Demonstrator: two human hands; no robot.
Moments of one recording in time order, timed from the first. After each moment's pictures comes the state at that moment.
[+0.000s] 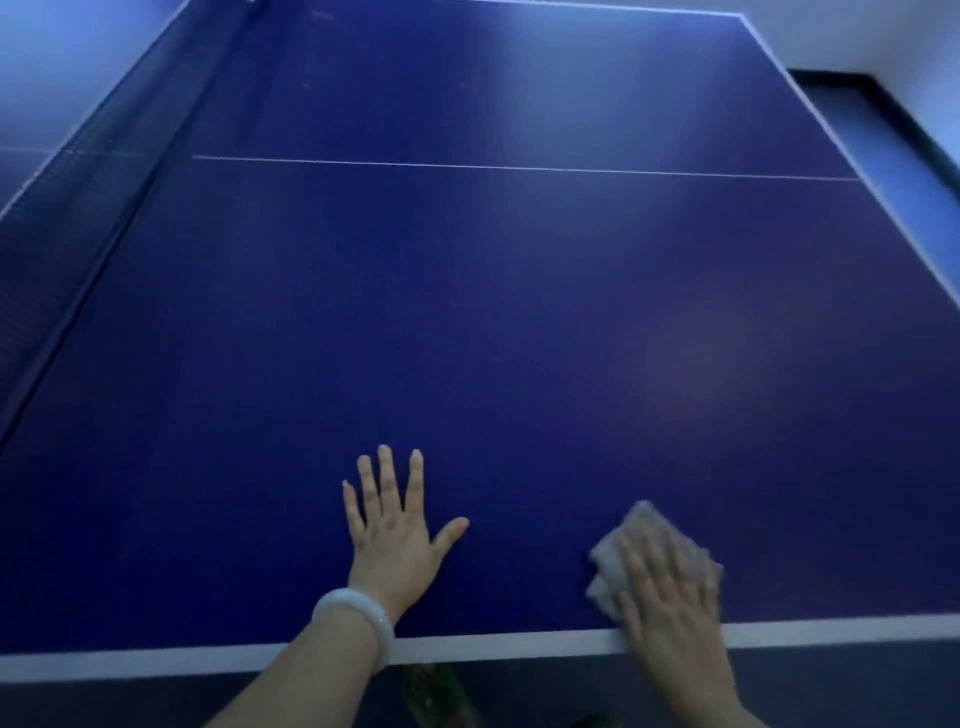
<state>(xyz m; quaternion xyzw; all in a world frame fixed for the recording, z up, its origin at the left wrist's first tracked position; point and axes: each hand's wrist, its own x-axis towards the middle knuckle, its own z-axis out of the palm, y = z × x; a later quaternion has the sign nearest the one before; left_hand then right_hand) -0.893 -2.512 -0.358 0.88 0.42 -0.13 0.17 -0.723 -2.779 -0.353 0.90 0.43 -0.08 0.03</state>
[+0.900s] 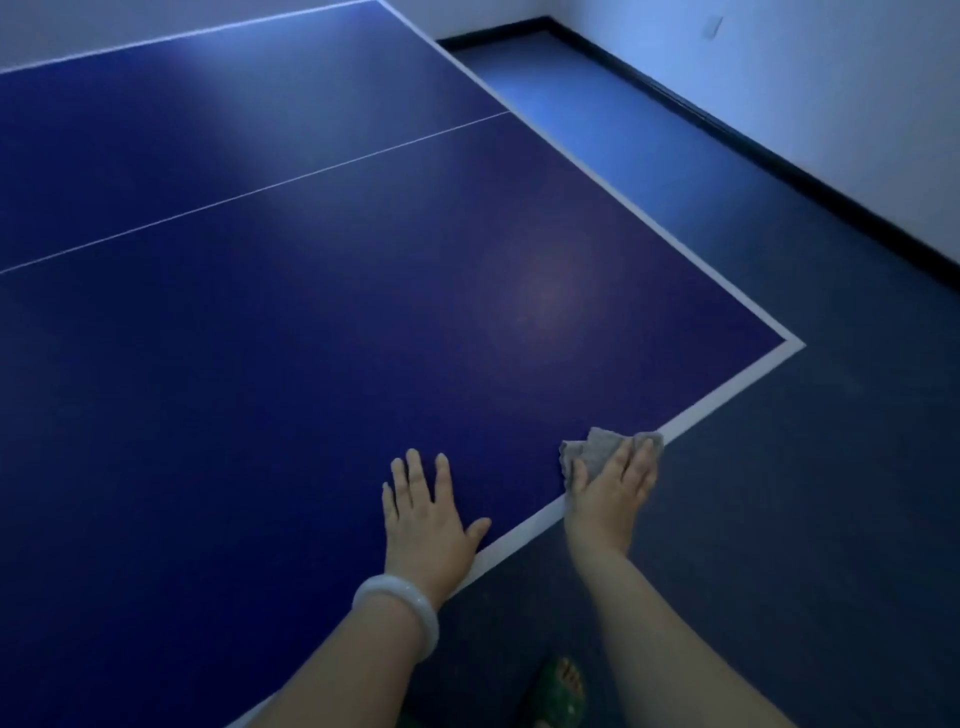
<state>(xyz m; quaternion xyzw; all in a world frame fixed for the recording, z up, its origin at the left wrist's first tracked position) -0.698 -2.724 -0.333 0.95 0.20 -0.18 0.14 -0.622 -2.888 -0.344 0.93 -0.16 -0.05 -0.32</state>
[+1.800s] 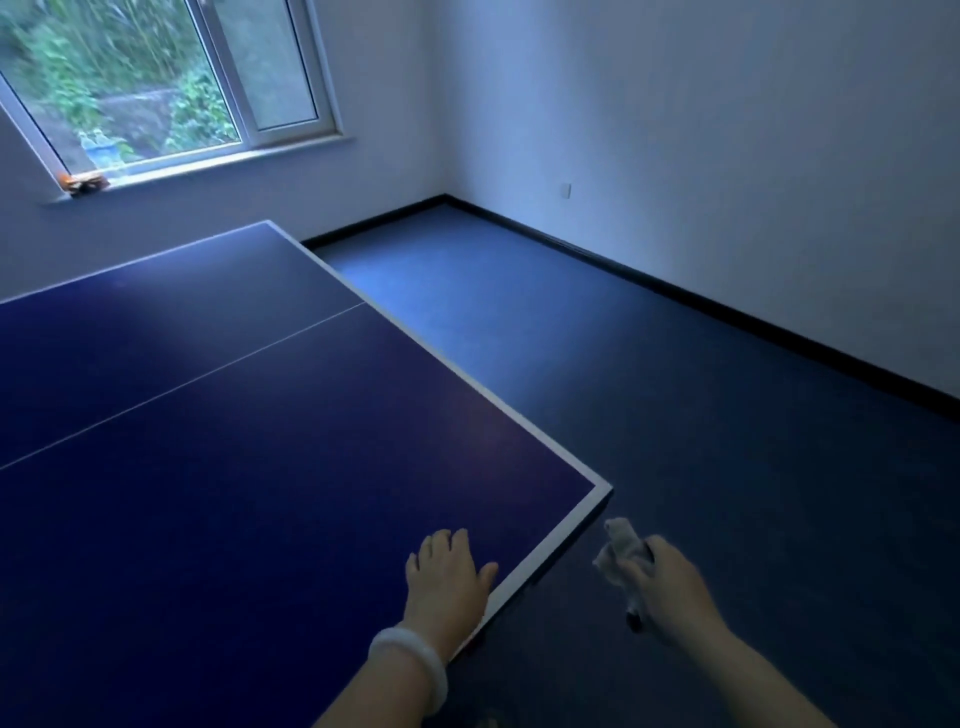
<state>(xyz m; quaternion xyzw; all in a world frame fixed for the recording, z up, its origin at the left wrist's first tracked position) -0.498 -2.932 -0.243 0.97 0.10 -0.16 0.16 -0.479 -3.184 -0.239 0.91 -0.12 -0.15 -0.37</state>
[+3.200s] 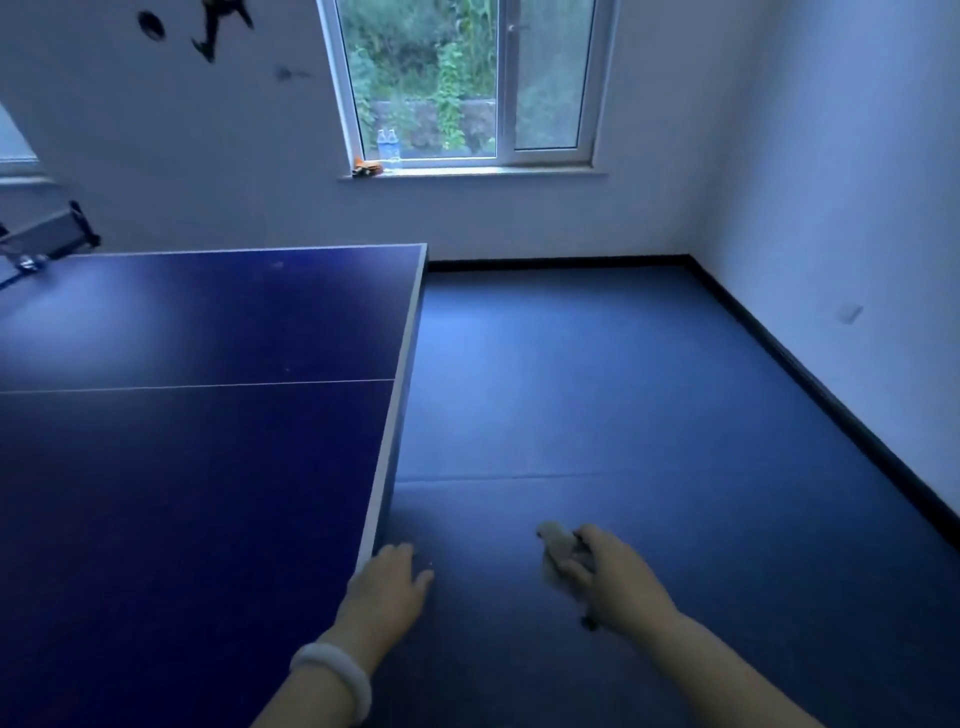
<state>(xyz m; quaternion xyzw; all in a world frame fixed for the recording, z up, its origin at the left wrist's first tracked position) -0.060 -3.025 -0.233 0.87 0.43 -0.05 0.25 0.143 -3.212 -0.206 0.87 0.38 -0.24 -0.22</state>
